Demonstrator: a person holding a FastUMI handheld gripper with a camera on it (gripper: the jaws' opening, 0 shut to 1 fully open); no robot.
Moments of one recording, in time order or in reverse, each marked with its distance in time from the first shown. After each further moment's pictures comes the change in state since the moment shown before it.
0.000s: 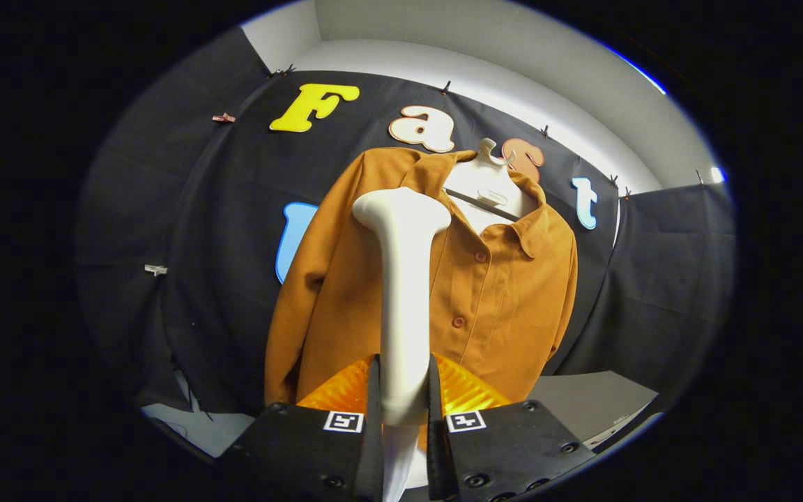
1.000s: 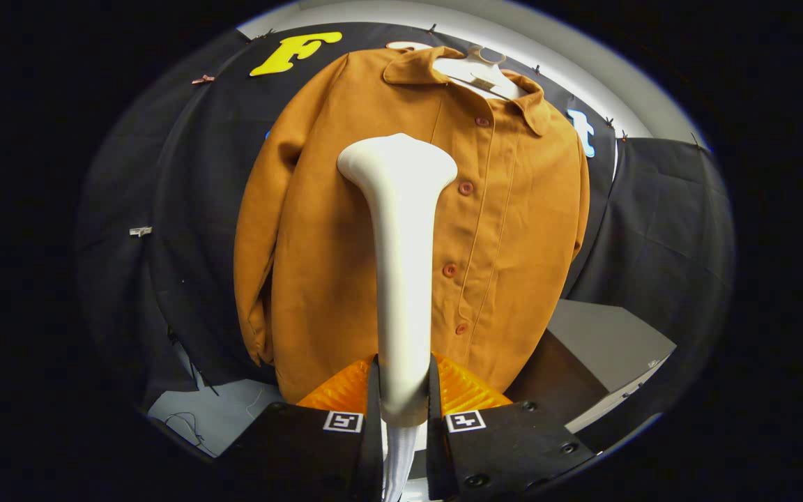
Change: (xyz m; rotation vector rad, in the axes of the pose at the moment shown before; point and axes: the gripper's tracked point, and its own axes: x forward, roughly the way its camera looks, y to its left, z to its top) arm -0.004 0.008 -0.148 0.083 0.320 -0.018
